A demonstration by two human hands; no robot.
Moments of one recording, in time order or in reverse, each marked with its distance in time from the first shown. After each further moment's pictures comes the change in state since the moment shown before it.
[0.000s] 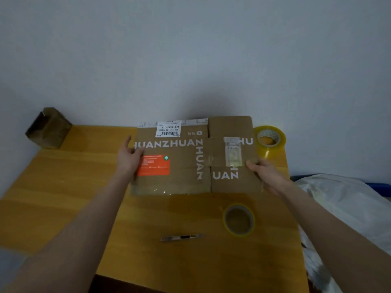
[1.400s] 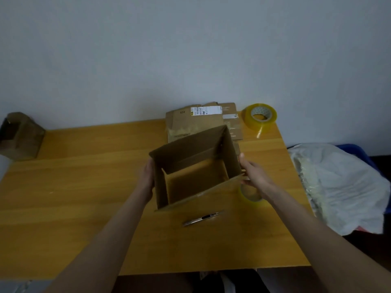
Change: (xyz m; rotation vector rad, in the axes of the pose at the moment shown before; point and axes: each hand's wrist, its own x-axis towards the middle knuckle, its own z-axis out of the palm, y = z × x) left_hand -0.026 -0.076 -0.023 -0.154 -0.392 -0.164; right_hand -0.081 0.046 0.117 -0.152 0.248 0.066
